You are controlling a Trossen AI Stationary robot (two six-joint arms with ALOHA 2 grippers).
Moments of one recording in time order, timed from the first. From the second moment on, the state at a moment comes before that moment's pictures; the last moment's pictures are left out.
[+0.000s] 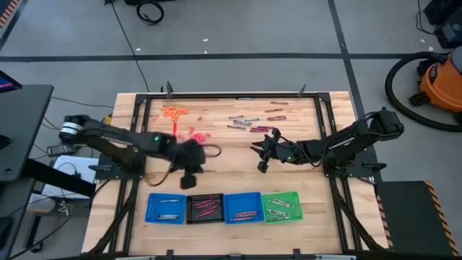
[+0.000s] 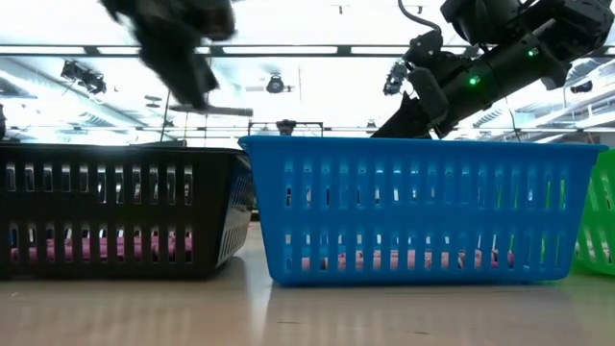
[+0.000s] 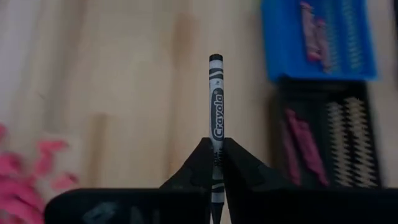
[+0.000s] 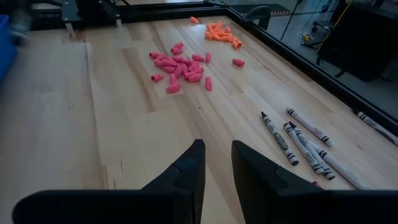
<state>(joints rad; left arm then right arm) -0.14 1.30 0.95 -0.62 0.03 -0.24 0.11 1.41 0.51 0.45 0.53 0.16</state>
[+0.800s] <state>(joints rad) -0.70 1.05 0.62 -0.62 0.10 -0.91 0.11 1.41 0.51 0.48 0.53 0.16</state>
